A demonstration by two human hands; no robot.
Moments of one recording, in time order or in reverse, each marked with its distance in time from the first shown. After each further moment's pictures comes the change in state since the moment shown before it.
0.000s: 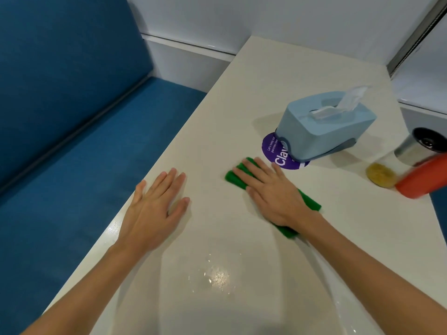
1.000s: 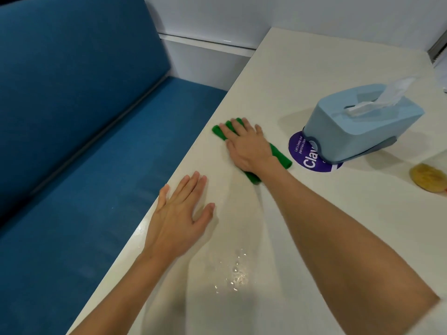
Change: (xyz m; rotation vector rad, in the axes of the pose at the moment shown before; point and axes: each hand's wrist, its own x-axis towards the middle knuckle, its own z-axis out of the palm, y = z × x) left_hand 0.003 0.001 0.001 -0.025 0.025 -0.013; right_hand 0.159 -0.033 0.004 0.002 0.031 0.162
